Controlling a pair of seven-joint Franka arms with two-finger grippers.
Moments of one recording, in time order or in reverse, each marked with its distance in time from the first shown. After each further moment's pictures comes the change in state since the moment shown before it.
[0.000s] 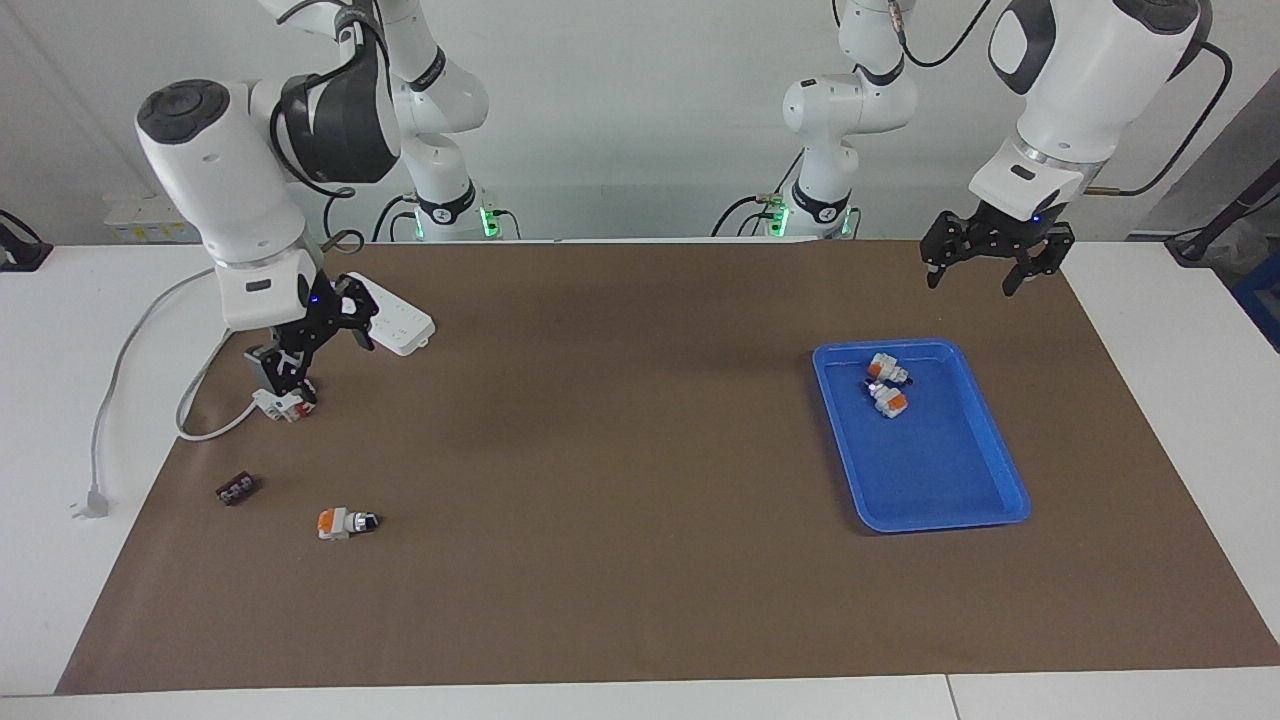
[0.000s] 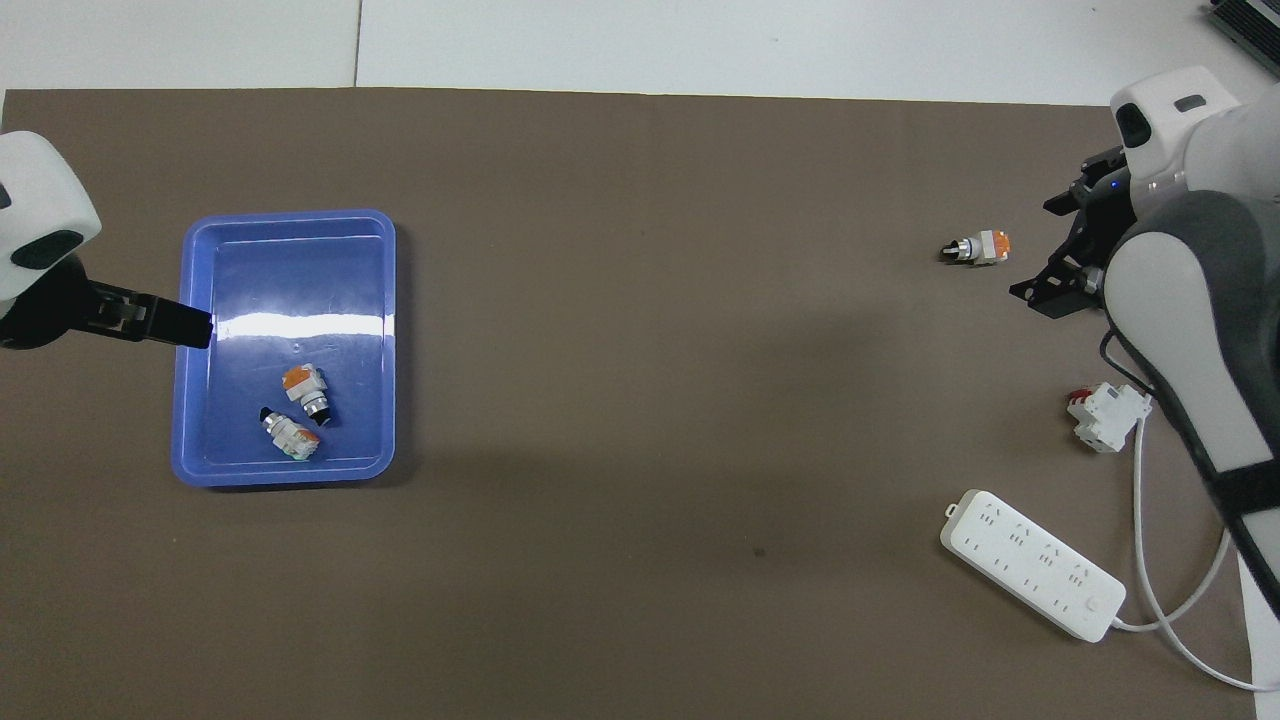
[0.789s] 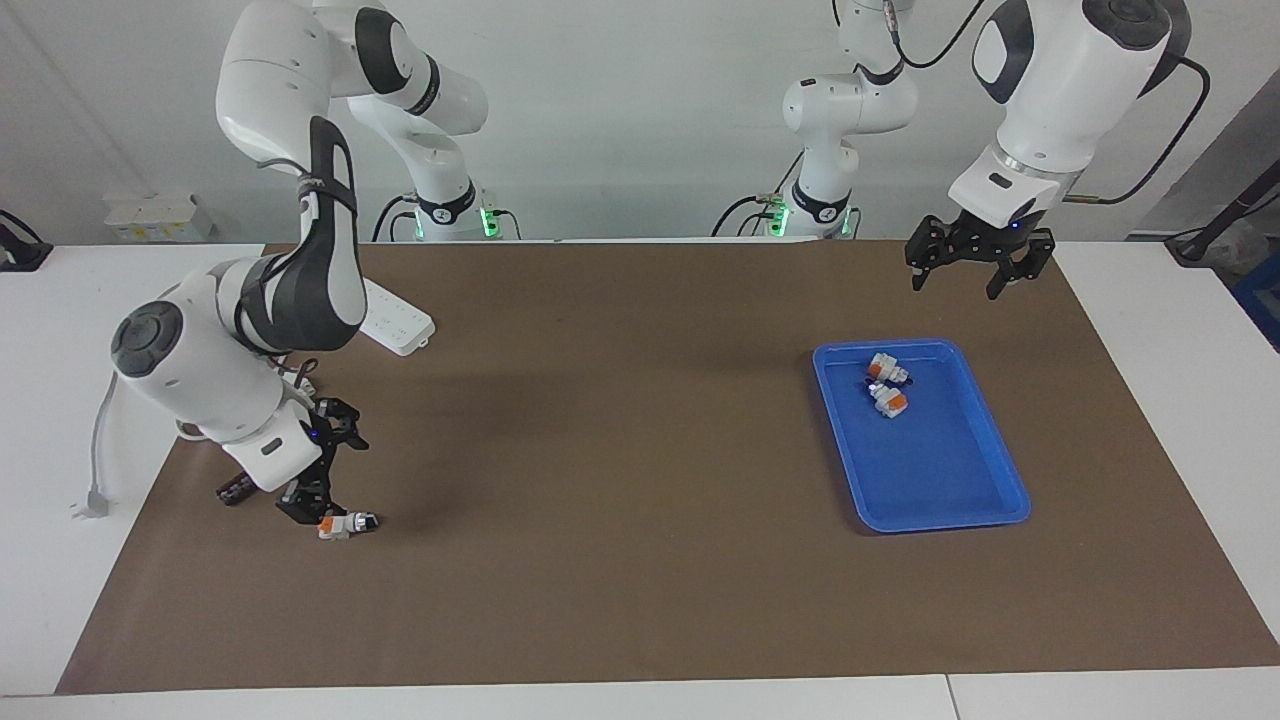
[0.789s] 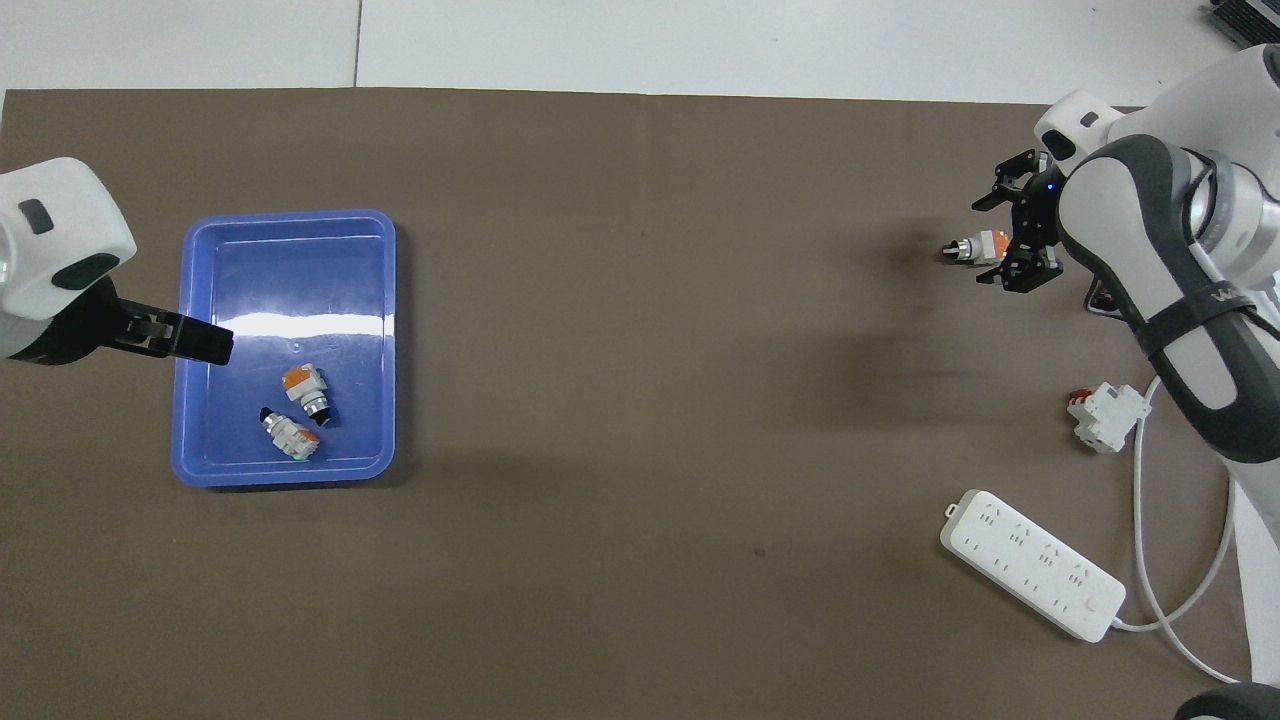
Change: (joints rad) left arm -0.008 -0.022 -0.001 -0.061 0.000 0.024 0.000; right arm -0.214 0.384 0.188 0.220 0.015 0.024 -0.424
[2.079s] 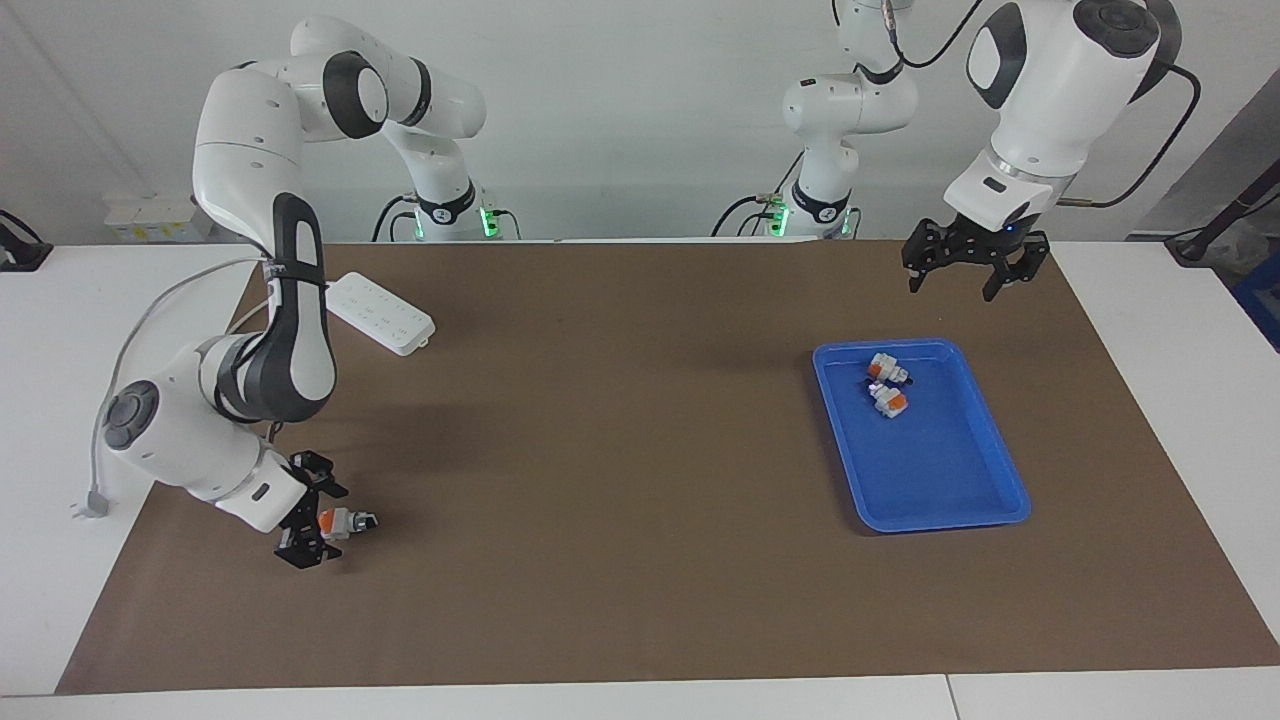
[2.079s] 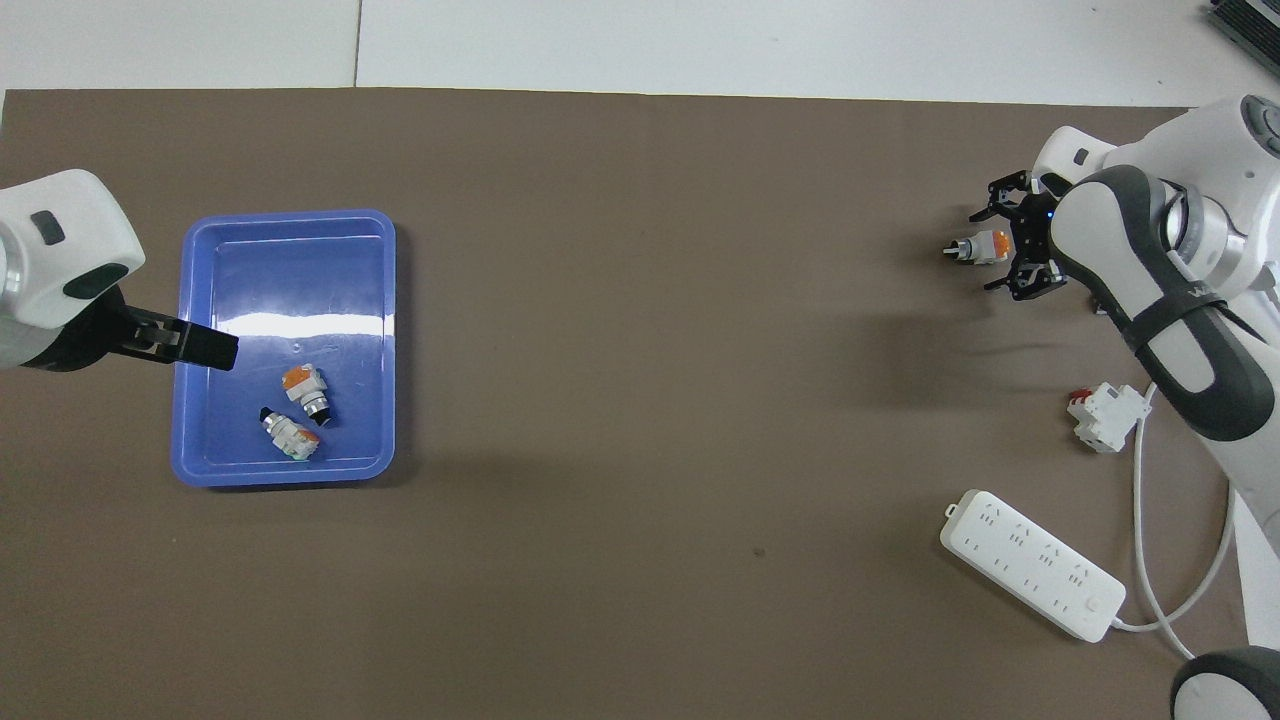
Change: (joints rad) left arm 0.000 -0.013 0.002 -0.040 0.000 0.027 0.000; right arm -0.054 0.074 0.005 -0.050 0.000 0.146 -0.267
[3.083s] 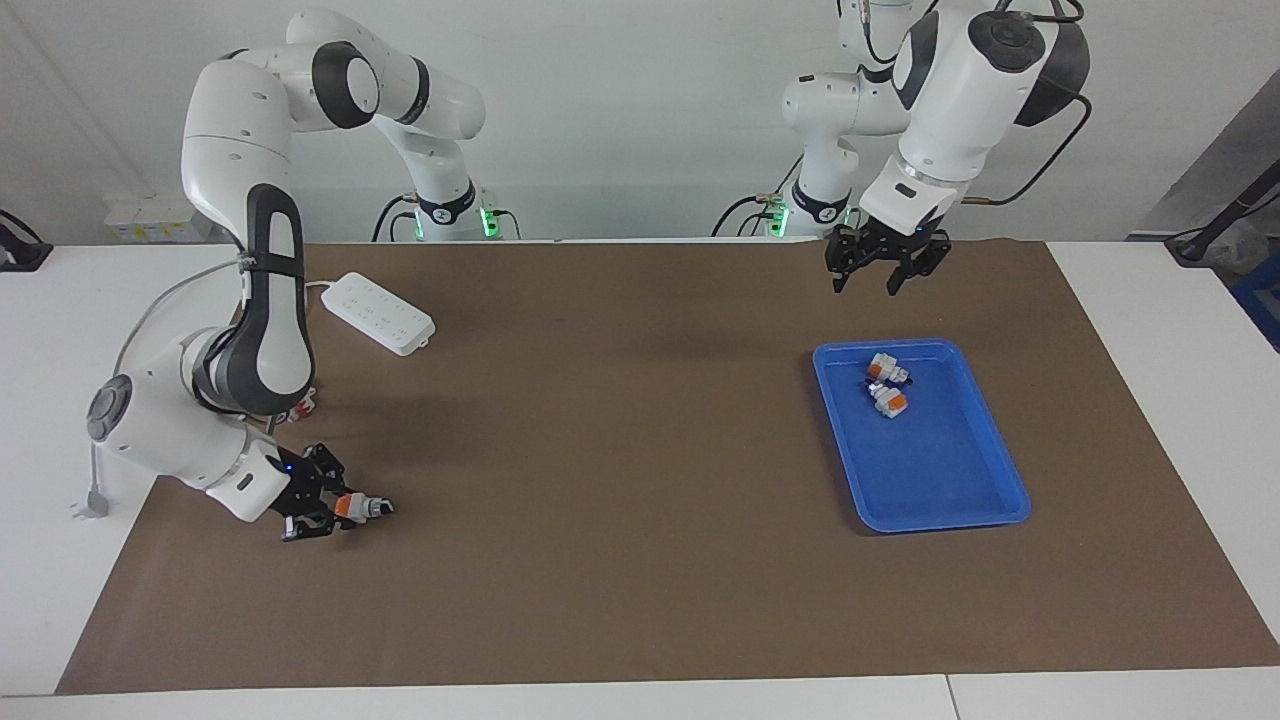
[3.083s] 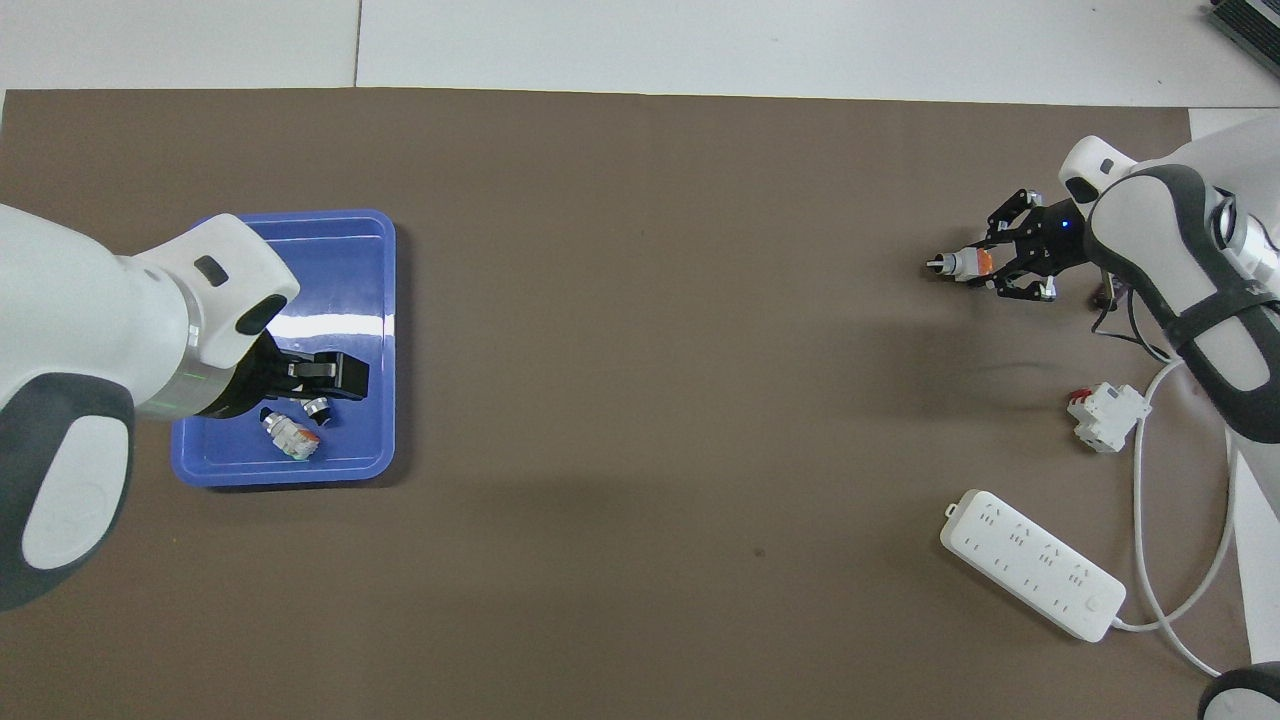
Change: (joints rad) left arm -0.170 -0.047 -0.009 -0.107 -0.127 0.069 -0.360; right arm -0.042 -0.040 0.014 -0.054 0.200 -0.068 -0.002
